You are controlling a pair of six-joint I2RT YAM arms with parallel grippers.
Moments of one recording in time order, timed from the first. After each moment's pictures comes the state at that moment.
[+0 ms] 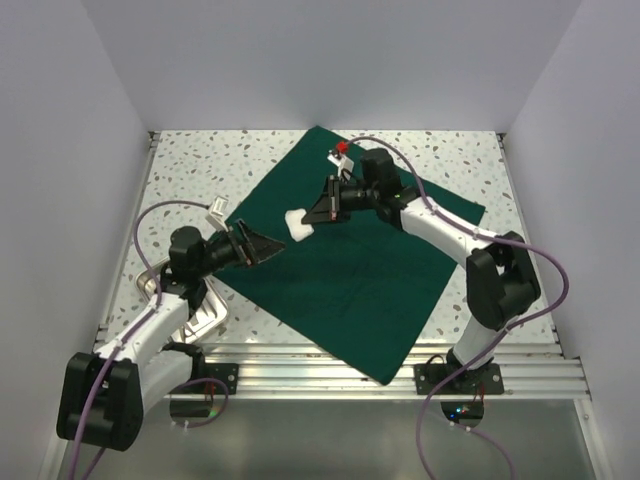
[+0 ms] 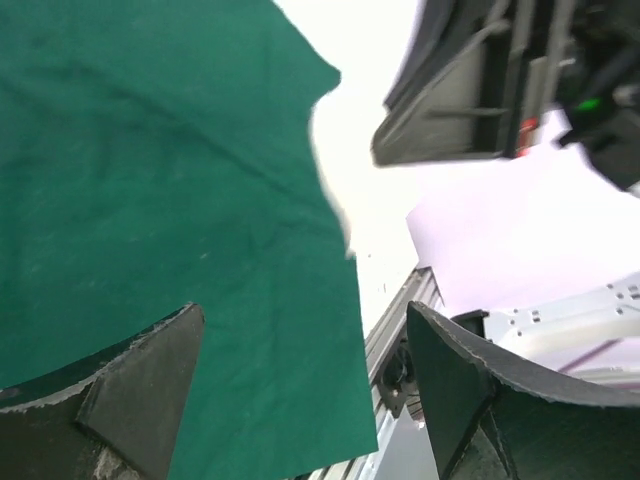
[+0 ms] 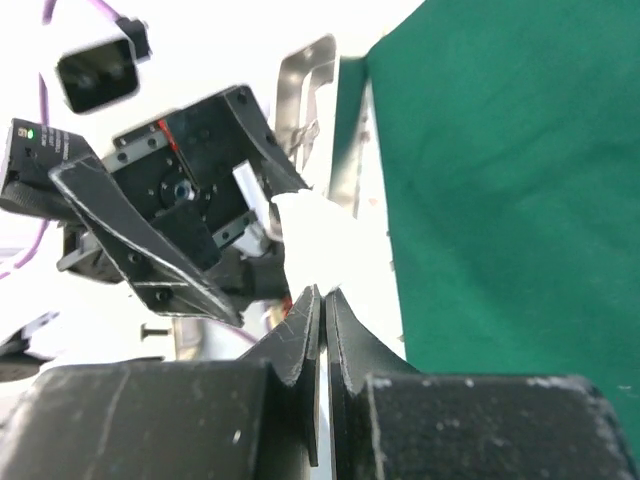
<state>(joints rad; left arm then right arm) -0.17 1.00 0.39 0.38 0.72 -0.85 0.53 1.73 1.30 -0.09 -0.79 0.69</state>
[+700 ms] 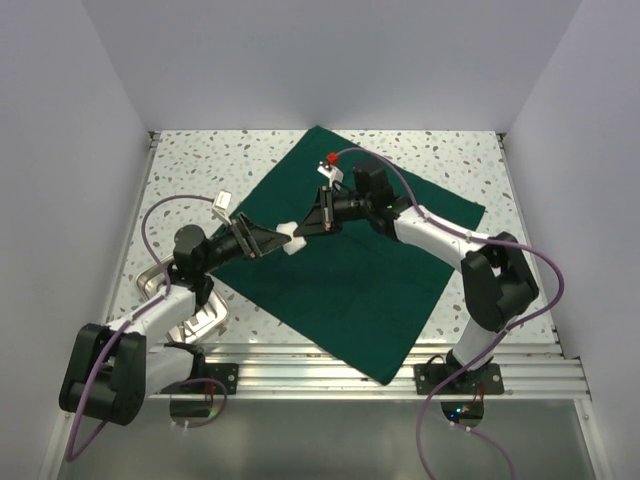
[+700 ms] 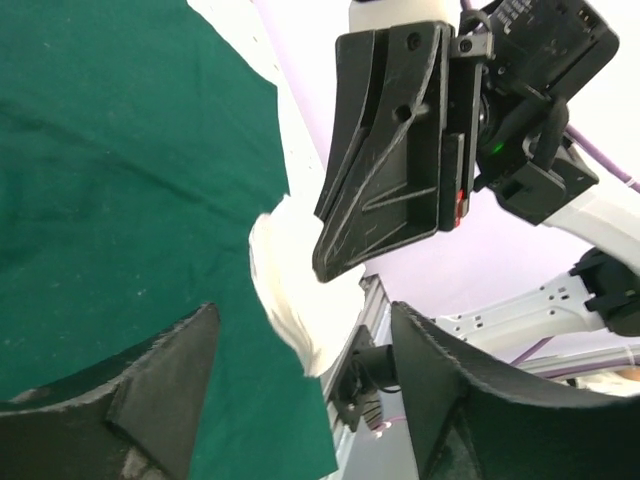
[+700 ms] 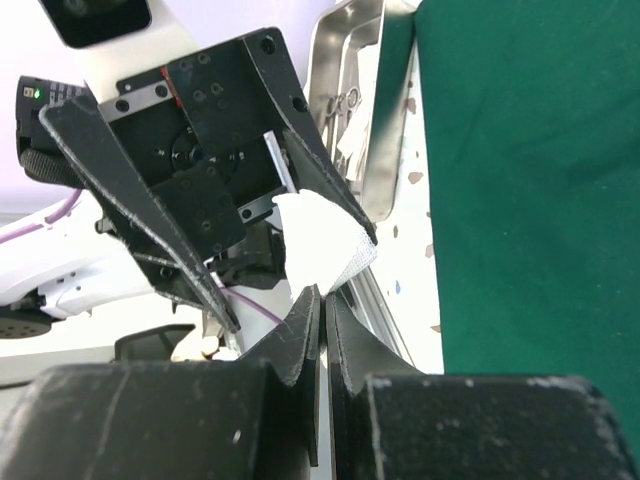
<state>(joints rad) -0.21 1.14 0.37 0.72 0.76 -1.02 0.58 1.73 1.22 0.03 -0.85 0.79</state>
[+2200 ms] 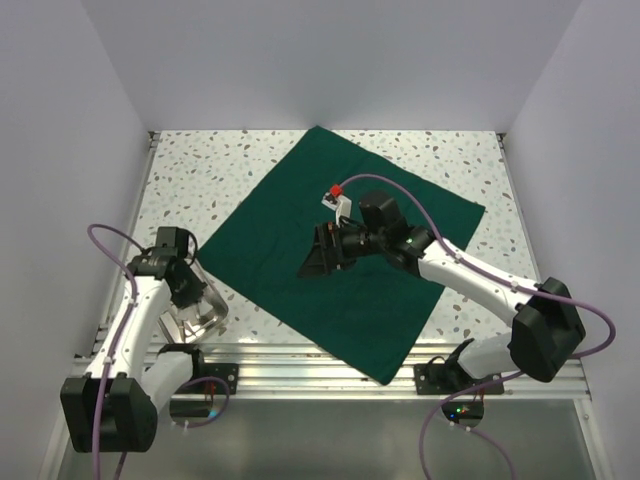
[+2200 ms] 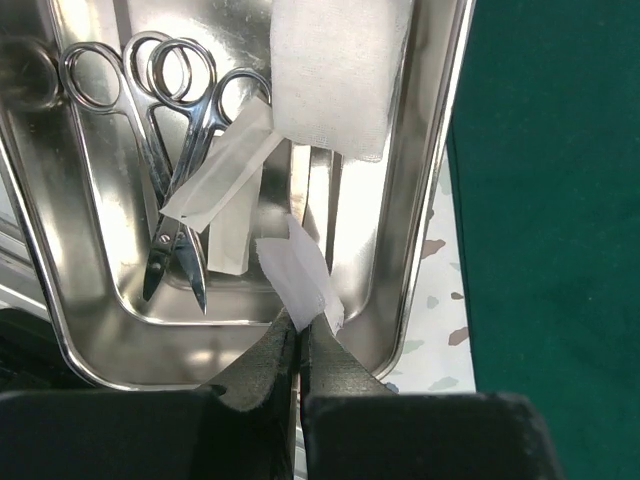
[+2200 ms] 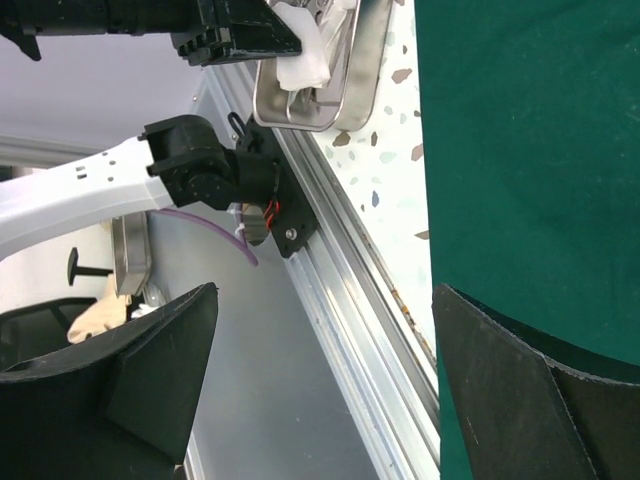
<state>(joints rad) 0.01 0.97 0.71 -1.00 -0.16 -0.72 0.73 1.39 1.01 -0.17 -0.65 0.60</state>
